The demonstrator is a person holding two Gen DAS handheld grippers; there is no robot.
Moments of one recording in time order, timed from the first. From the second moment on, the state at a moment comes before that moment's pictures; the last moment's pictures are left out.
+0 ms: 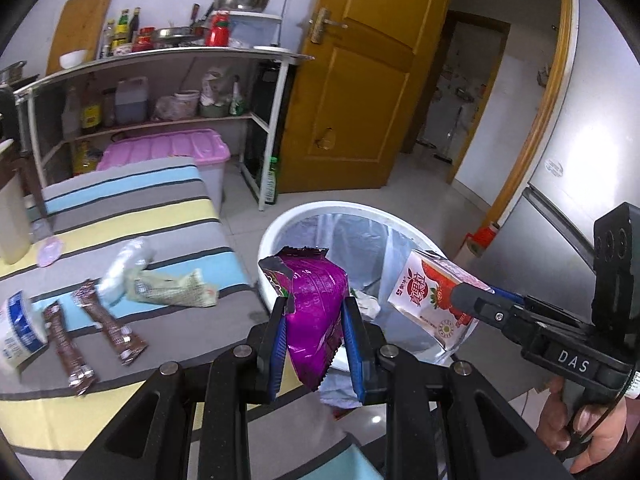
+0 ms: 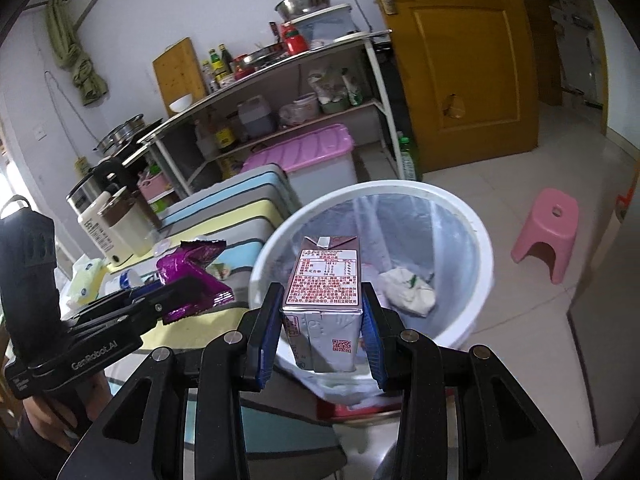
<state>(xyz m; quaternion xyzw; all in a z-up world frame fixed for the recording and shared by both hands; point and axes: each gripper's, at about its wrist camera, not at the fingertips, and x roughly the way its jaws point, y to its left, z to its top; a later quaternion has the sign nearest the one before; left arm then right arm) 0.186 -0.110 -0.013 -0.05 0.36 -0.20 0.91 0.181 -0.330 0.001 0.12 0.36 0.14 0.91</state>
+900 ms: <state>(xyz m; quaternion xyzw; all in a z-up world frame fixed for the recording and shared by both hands) 0.222 -0.142 -0.039 -0.05 0.39 -0.24 0.89 0.204 -0.342 -0.020 0.11 0.40 0.11 0.91</state>
